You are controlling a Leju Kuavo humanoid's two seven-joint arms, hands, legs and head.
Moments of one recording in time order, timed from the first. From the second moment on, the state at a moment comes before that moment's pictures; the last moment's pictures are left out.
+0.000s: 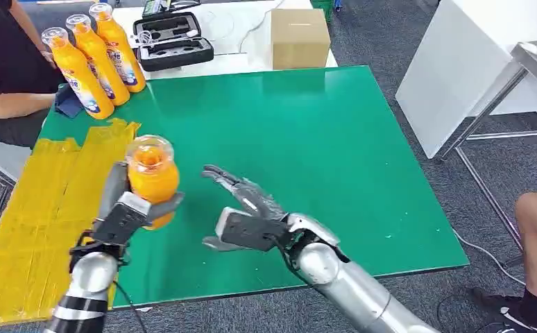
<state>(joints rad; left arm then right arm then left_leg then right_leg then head) -0.20 -0.04 -0.10 -1.53 -0.56 0.20 -0.27 -0.36 -0.03 0.72 -1.51 0.27 0.11 -0.06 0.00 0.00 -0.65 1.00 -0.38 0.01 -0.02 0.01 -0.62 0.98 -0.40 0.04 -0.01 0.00</state>
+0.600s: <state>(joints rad) -0.19 0.09 0.00 -1.55 -1.39 0.49 -0.09 -0.22 -0.18 0.55 -1.79 0.27 0.13 -0.07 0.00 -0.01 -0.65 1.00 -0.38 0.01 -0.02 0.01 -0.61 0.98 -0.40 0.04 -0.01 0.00</state>
